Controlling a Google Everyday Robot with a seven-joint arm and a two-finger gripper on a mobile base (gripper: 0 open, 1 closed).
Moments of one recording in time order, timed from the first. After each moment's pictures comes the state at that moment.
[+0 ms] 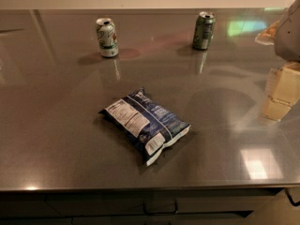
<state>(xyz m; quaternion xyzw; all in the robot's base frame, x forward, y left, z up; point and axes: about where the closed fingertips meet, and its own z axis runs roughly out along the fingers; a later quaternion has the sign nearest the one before) 0.438 -0.217 0.976 -0.60 0.78 -0.03 0.16</state>
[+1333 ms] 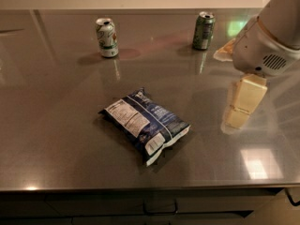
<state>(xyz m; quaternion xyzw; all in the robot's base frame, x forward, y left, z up) 0.443 -0.151 0.941 -0.65 0.74 0.06 0.17</state>
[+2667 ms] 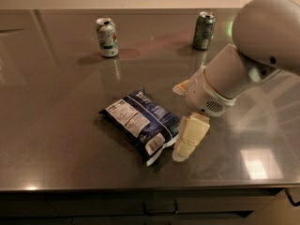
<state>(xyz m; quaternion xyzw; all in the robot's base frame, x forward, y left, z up) 0.439 -0.064 0.851 -0.65 0.72 0.15 0.20</state>
